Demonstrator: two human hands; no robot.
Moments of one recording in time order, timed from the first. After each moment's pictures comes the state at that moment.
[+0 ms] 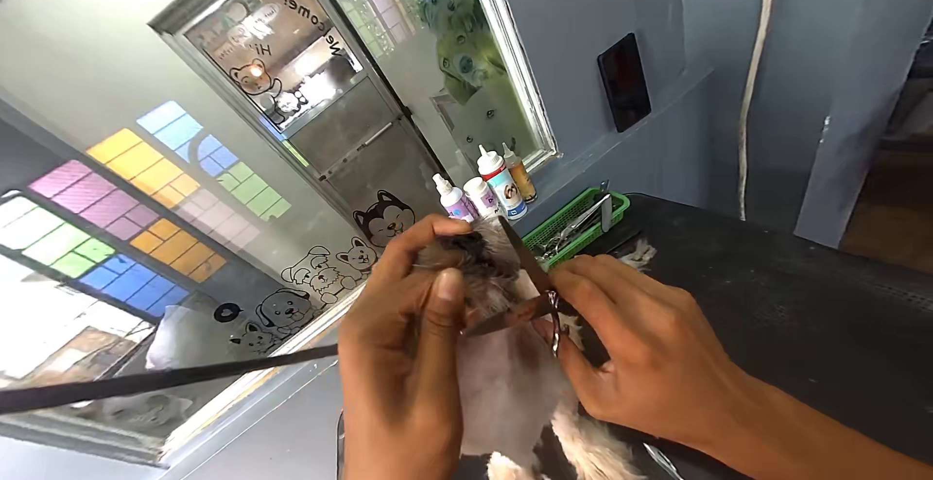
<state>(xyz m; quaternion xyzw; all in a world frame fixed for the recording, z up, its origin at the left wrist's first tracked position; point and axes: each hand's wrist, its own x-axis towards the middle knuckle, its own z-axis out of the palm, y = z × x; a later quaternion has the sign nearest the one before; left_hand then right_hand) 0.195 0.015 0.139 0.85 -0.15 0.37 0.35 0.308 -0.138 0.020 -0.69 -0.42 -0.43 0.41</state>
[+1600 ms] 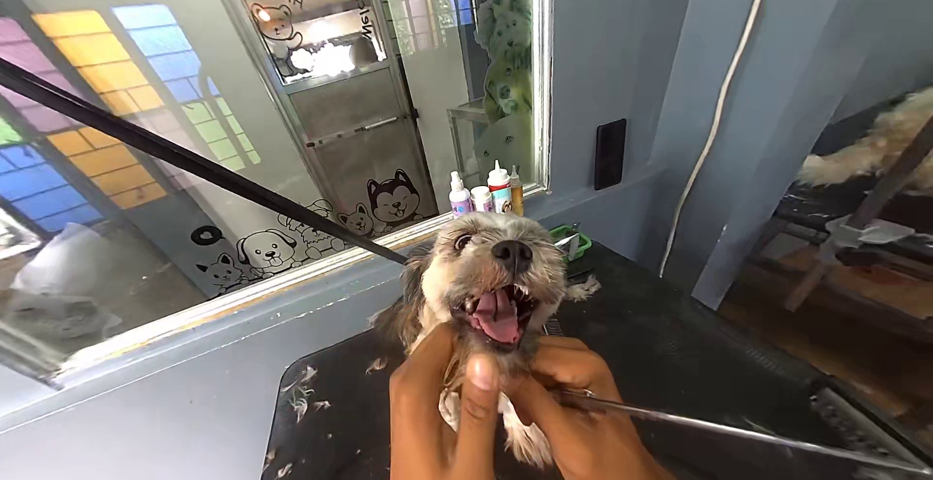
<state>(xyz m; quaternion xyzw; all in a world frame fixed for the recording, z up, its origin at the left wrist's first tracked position) 0.107 -0.001 0.072 0.79 -0.04 0.41 0.45 0.205 -0.117 0.035 -0.48 -0.50 -0.06 0.72</state>
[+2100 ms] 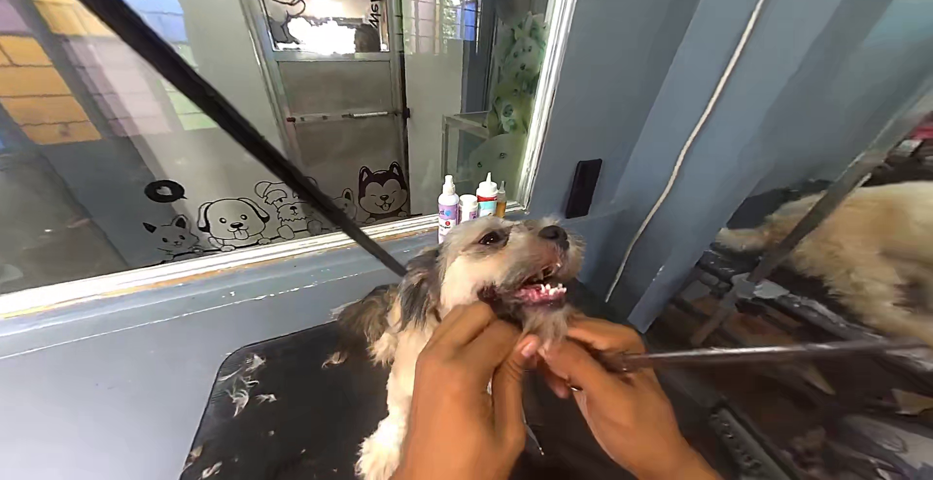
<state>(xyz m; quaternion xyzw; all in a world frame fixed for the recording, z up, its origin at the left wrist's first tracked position) 0.138 -0.009 0.065 0.80 -0.10 0.46 0.37 0.225 -0.150 0.057 -0.54 -0.44 -0.01 0.72</state>
